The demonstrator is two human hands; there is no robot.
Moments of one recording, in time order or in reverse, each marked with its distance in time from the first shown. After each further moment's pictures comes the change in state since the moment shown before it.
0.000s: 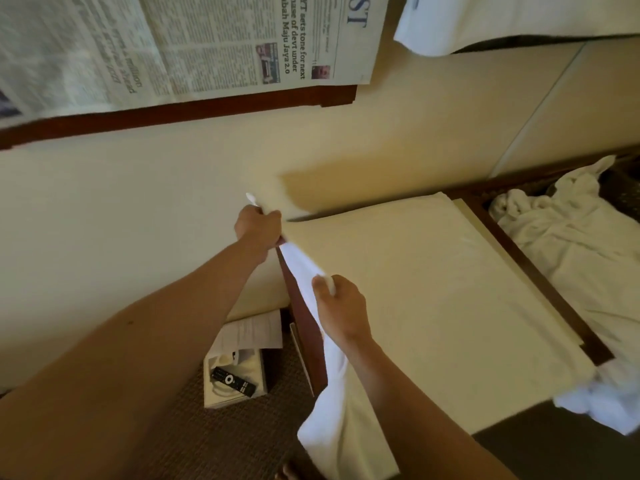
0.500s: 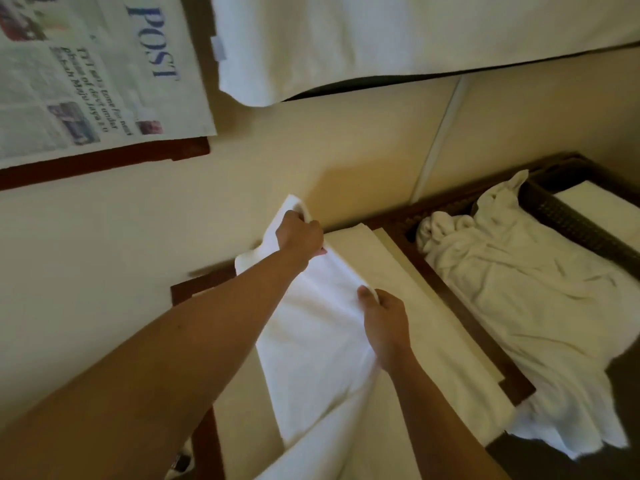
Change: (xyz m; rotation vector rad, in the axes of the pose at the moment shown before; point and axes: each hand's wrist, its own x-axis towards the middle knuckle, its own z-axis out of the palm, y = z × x) left_hand -0.068 0.087 0.261 0.056 -0.245 0.104; right_hand 0.093 0.107 -0.205 0.321 0.289 0.176
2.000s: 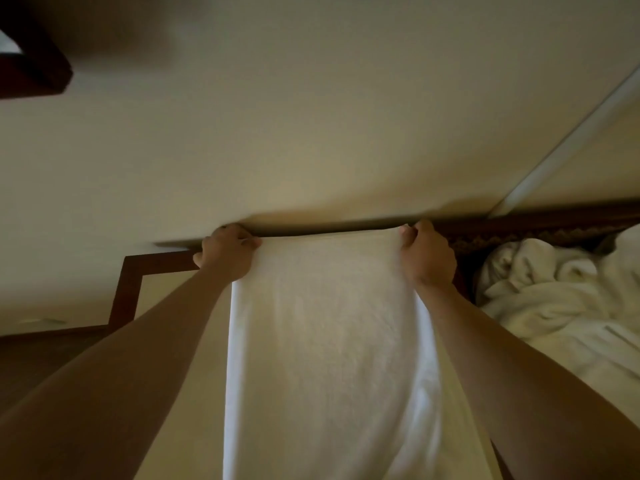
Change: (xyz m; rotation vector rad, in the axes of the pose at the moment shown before) left_hand 0.147 -0.115 -0.010 0.787 0.304 -0.244; right_hand 0.356 0.017 0.032 -0.789 -0.122 -0.376
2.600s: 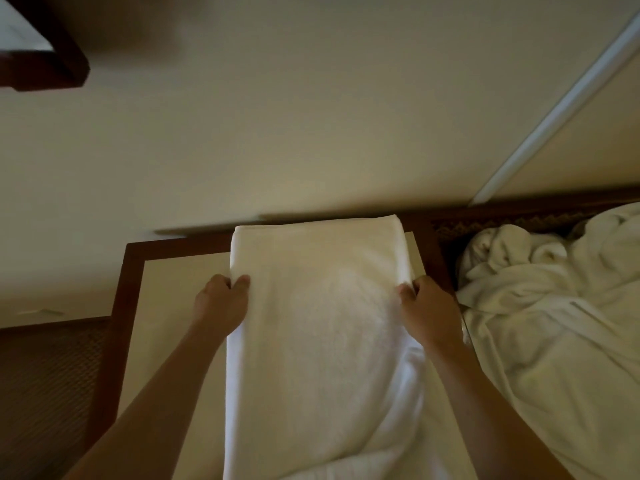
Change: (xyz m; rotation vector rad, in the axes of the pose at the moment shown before) left_hand -0.107 -0.040 0.014 -0.235 -0.073 -0.155; right_hand -0.114 0.046 -0.029 0.042 -0.194 0.117
